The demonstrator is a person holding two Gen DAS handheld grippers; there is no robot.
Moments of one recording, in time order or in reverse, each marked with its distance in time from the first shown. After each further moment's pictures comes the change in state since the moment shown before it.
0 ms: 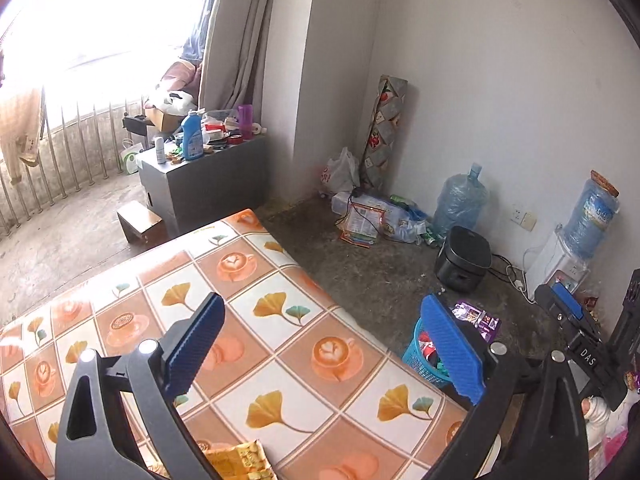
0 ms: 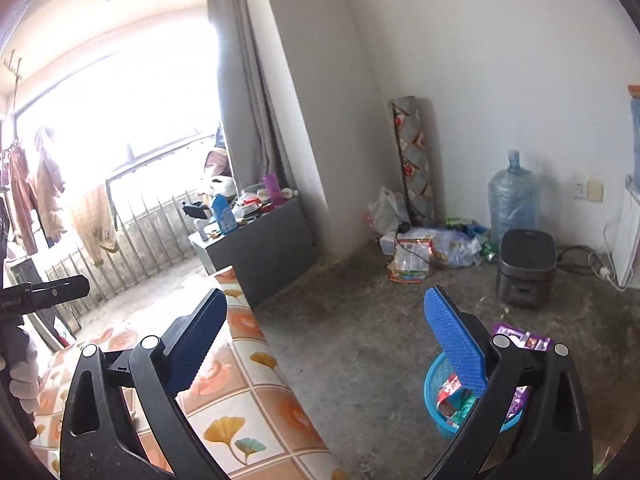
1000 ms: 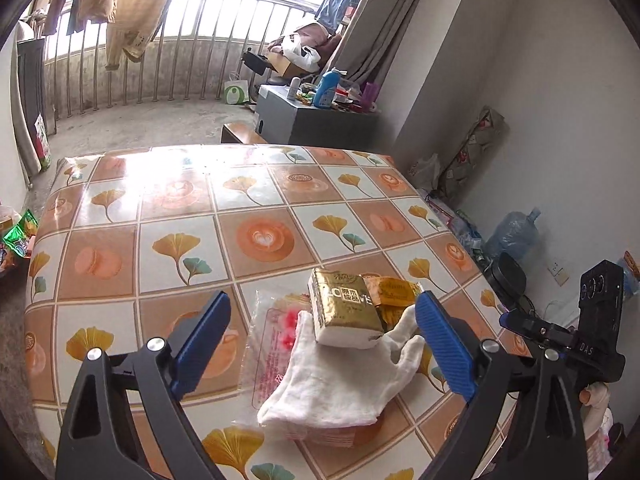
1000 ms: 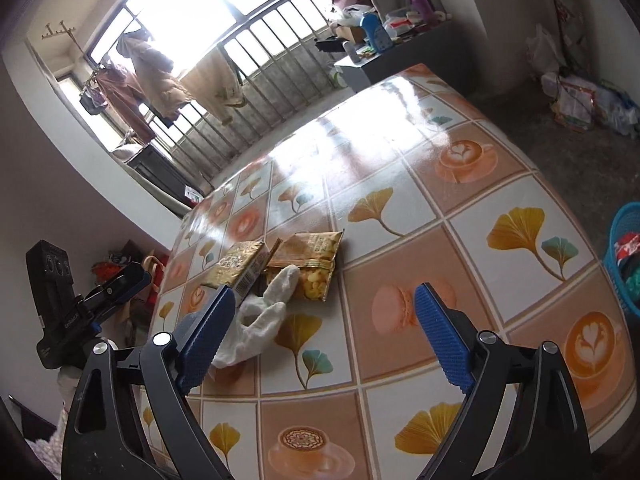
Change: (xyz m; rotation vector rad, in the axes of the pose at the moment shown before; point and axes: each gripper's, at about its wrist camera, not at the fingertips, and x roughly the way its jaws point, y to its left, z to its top) left arm -0.134 0.146 -0.164 -0.357 0.035 0.155; right arm 0.007 0.149 -0.093 0.013 0.646 0.507
